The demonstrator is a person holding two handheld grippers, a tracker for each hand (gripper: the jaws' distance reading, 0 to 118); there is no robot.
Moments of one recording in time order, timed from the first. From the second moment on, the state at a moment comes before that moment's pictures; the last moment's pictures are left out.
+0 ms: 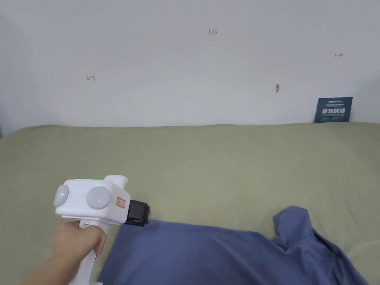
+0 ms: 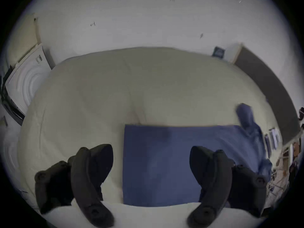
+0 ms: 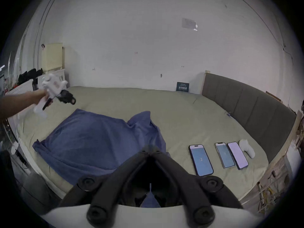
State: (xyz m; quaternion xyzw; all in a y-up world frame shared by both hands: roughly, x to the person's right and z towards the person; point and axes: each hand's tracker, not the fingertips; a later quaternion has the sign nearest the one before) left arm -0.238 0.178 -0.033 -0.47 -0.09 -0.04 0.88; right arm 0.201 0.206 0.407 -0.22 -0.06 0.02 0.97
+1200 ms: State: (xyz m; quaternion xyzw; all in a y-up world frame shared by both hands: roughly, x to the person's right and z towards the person) left arm -0.248 0.161 -0.011 -0.48 -0.14 0.02 0.86; right arm 0.292 0.157 0.100 -0.46 -0.03 -0.08 0.88
